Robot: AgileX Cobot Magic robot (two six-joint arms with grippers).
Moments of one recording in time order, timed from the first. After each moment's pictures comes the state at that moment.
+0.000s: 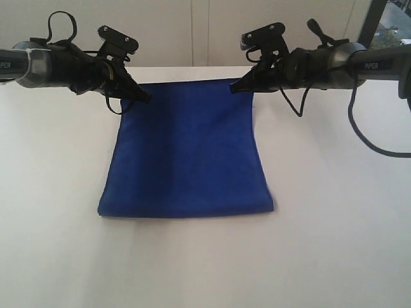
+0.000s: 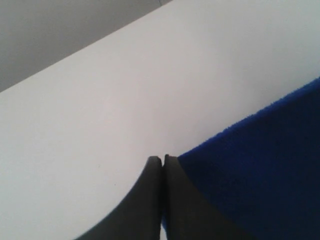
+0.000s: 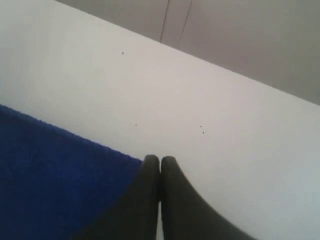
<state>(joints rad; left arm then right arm) -0.32 2.23 -1.65 0.52 0.16 -0.25 0.27 2.28 -1.65 0.21 0.03 -0.38</state>
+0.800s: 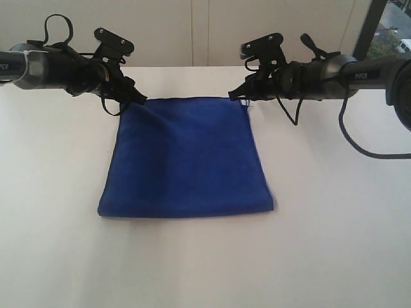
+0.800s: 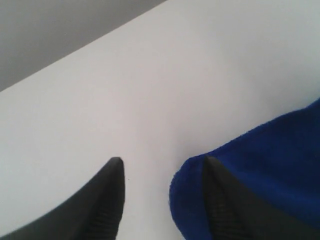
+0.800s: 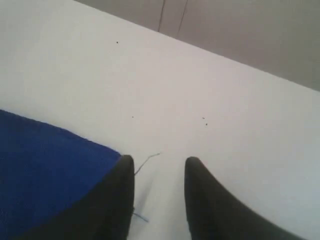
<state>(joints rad) -0.30 2.24 -1.65 0.52 0.15 -0.23 0.27 2.33 -1.65 0.21 -0.03 -0.36</state>
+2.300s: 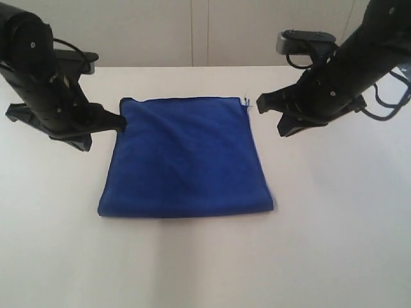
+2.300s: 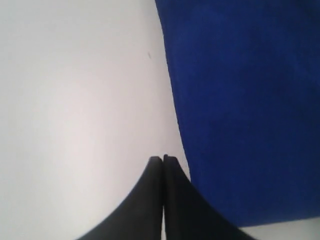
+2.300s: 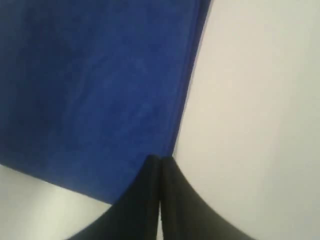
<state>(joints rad) -0.43 1.68 -1.20 0.11 0.81 -0.31 0.26 1.68 -1.22 0.34 0.79 -0.19</state>
